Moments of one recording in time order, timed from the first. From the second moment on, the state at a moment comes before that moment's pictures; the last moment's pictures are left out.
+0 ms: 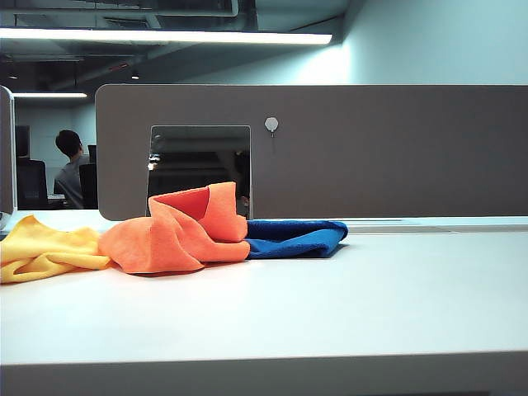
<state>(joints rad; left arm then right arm) -0.04 0.00 0.01 -0.10 0.08 -0.11 -0.03 0.00 0.01 0.14 -0.18 -0.07</state>
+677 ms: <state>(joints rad) -0.04 0.00 0.01 -0.01 0.18 -0.12 -0.03 0.00 0.01 0.14 -0.14 0.04</state>
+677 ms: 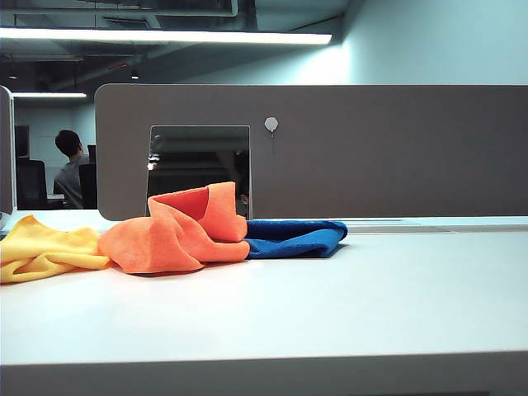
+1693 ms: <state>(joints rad) -0.04 0.00 0.01 0.06 0.18 -0.04 -0.03 0.00 0.01 0.14 -0.11 -0.06</state>
